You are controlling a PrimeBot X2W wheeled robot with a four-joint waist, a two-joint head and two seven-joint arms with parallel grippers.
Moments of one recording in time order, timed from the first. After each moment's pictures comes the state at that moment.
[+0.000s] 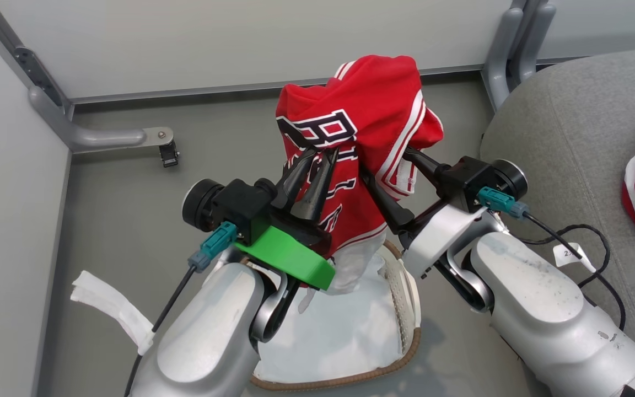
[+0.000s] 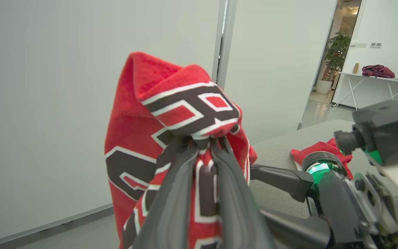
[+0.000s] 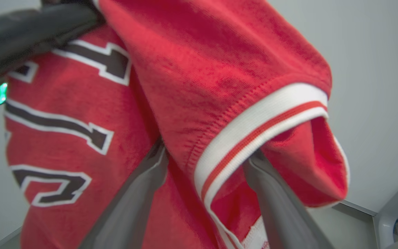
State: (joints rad) left arm -0.53 0.05 -0.61 0.27 -0.43 -0.10 -0.26; right arm -0.67 -0.20 0.67 0.46 0.46 0.13 -0.26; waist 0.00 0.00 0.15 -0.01
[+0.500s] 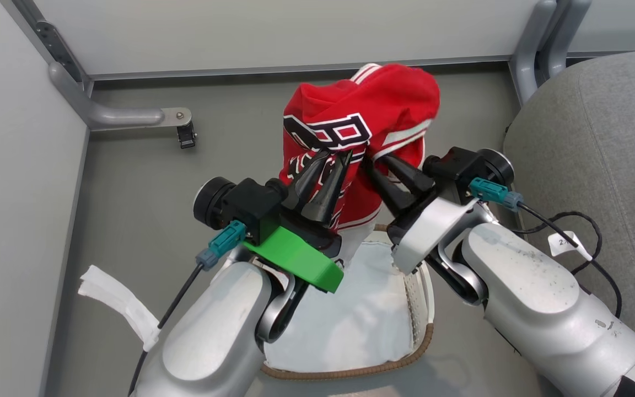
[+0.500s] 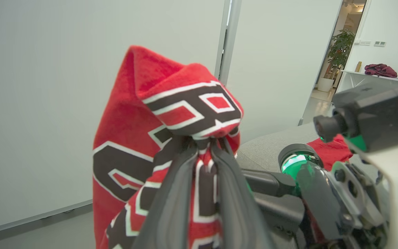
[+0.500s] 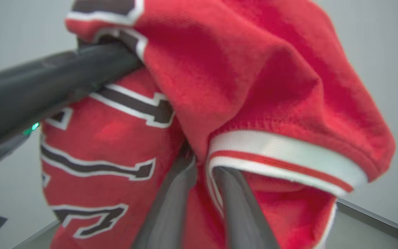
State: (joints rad) left arm -0.55 0.05 -0.65 0.27 -0.46 -0.11 -0.26; right arm -0.72 -0.22 0.76 0.43 0.55 0.13 -0.26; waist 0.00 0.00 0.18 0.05
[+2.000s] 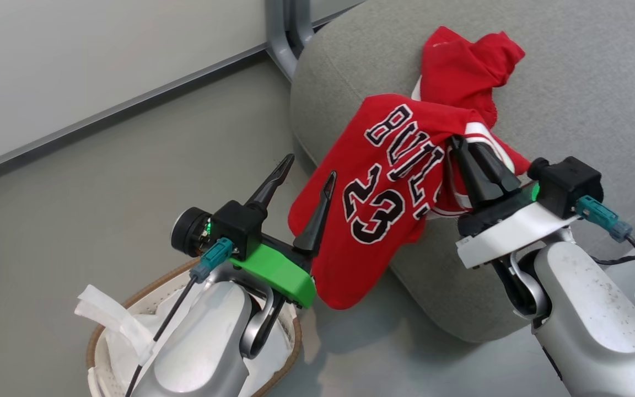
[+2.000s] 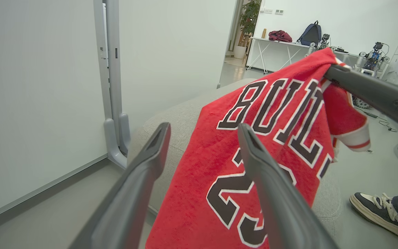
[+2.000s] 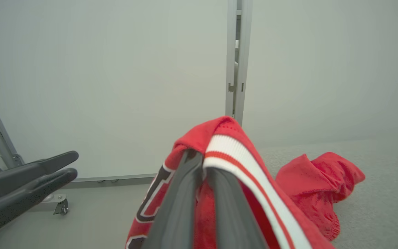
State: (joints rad) left arm -0.48 0.05 -0.55 0.39 -0.37 -0.12 -0.26; right arm -0.48 -0.22 0.38 0.20 0.43 0.13 -0.26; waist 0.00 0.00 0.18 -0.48
